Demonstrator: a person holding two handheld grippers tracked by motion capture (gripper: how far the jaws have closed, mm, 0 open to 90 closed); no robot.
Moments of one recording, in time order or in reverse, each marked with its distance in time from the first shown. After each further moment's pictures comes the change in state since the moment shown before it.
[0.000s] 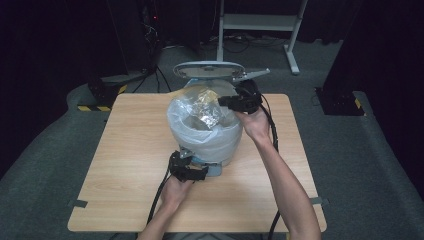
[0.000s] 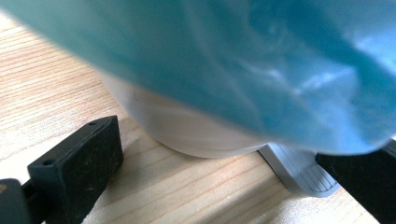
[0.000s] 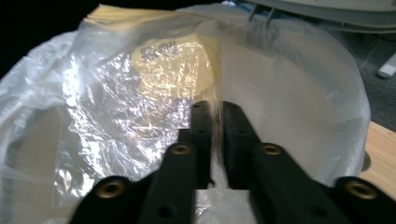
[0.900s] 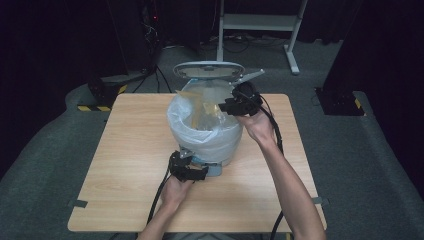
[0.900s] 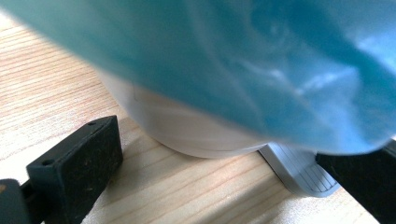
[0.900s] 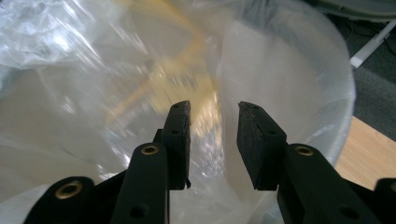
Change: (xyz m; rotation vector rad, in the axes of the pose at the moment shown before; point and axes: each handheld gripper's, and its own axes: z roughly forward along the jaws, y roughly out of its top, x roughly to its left) left arm 0.000 0.000 0.000 0.000 -0.001 -0.001; right arm 0.012 0.001 -0.008 0.088 -0.086 -0.095
